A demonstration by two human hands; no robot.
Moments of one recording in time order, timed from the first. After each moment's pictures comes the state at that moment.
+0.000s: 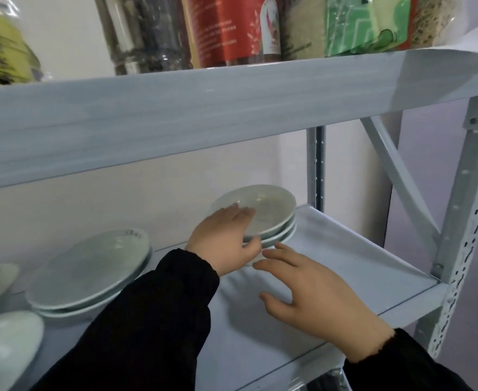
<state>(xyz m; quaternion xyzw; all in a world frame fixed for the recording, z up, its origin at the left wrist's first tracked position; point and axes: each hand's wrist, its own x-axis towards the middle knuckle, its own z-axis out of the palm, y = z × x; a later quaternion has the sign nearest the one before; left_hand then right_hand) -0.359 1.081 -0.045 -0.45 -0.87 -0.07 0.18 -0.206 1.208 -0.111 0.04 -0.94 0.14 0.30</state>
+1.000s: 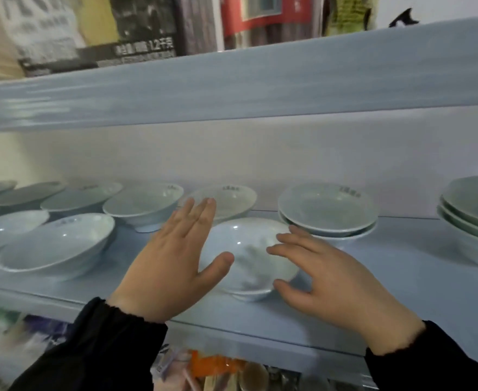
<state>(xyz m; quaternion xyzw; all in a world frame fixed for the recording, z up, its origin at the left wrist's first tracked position) -0.255 0.644 -0.047 -0.18 -0.94 -0.08 0.26 -0.279 0.906 -0.093 0.29 -0.91 0.21 0.22</state>
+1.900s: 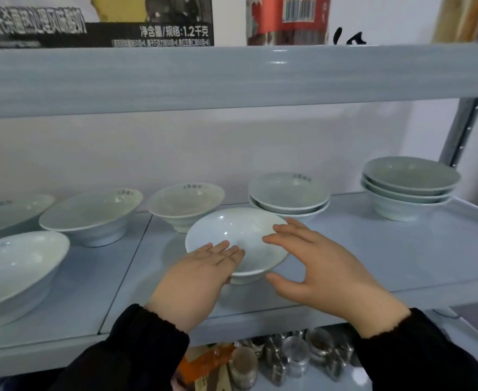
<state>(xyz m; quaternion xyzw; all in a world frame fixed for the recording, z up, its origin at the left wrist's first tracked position) -0.300 0.625 -0.111 -0.41 -0.88 0.02 0.23 -0.215 0.854 -0.085 0.12 -0.95 0.18 0.22</state>
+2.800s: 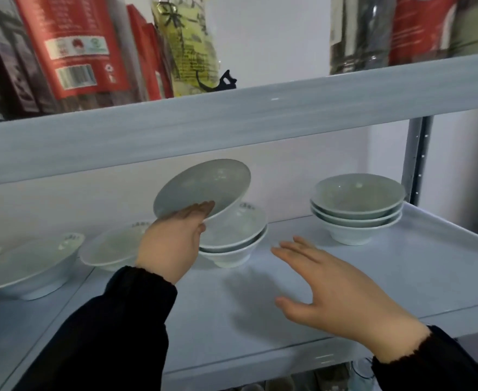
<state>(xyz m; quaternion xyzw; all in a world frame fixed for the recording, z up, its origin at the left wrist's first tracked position) -0.351 0.787 -0.031 -0.28 -0.90 -0.07 0.33 -0.200 1.032 -0.070 0.10 -0.97 0.14 0.16</state>
